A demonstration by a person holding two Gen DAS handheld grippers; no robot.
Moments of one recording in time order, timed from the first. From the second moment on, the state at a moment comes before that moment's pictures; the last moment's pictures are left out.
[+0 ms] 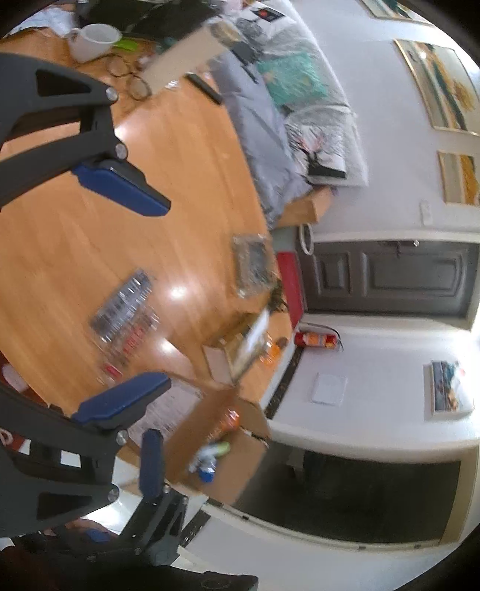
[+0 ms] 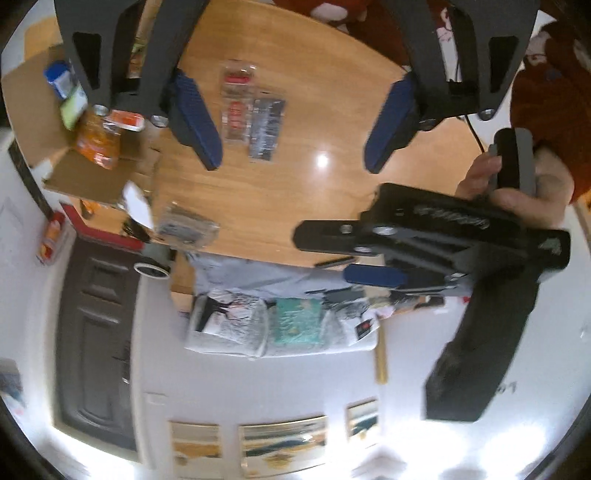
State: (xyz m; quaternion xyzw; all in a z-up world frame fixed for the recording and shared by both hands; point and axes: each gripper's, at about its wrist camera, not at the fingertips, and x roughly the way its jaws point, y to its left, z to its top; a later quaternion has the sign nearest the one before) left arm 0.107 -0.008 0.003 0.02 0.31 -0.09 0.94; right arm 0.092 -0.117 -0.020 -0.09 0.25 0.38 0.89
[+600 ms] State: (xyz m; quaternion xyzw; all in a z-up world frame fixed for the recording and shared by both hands) left arm 0.155 -0.019 -0.143 -0.04 0.43 -0.12 0.89; right arm 0.167 -0.119 -0.164 -0.10 0.36 0.27 0.89
